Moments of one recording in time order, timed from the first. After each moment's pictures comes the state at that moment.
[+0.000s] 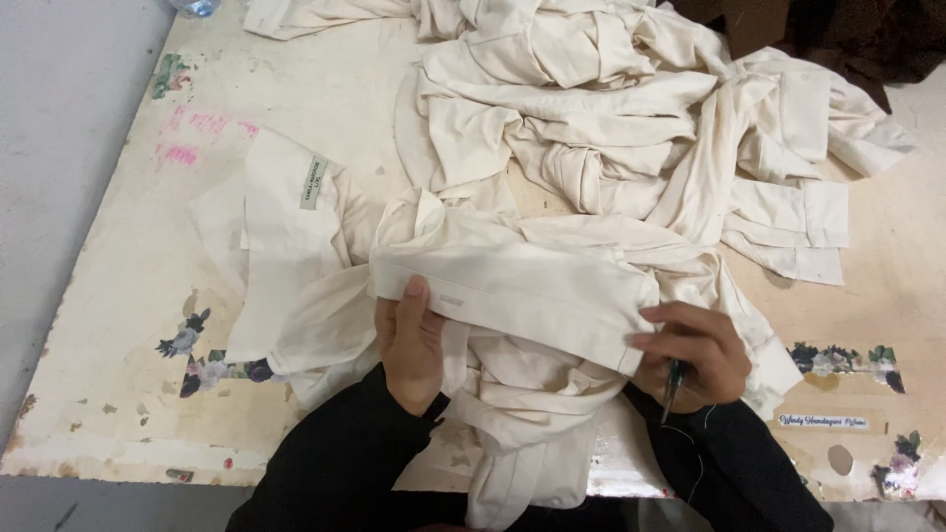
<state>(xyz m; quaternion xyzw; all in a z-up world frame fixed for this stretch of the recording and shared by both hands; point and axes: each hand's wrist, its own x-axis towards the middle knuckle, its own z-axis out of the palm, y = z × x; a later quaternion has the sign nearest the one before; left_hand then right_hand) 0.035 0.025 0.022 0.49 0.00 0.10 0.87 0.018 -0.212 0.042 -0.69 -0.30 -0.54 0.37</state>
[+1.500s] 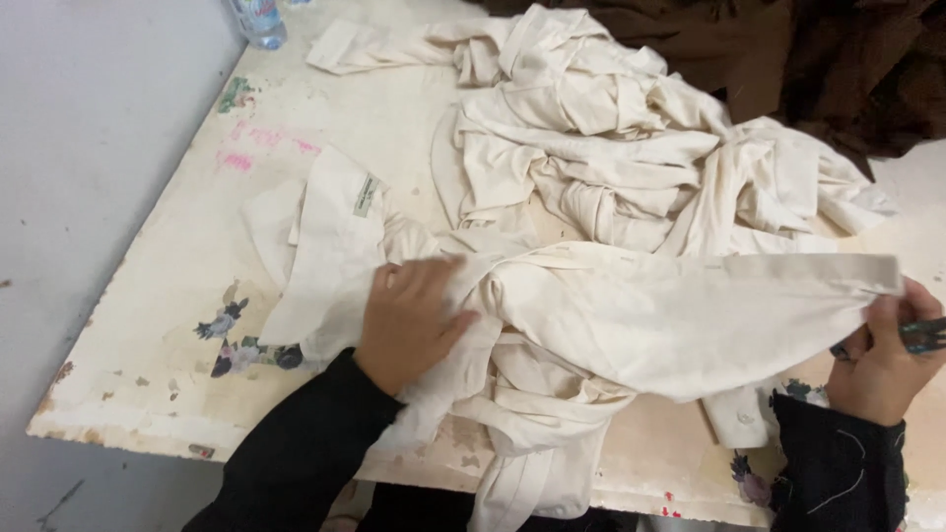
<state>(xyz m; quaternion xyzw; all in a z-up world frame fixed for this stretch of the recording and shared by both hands) 0.040 0.070 0.072 0.93 -0.25 0.25 0.10 0.020 -0.367 0.031 -0.65 0.16 -0.38 0.64</state>
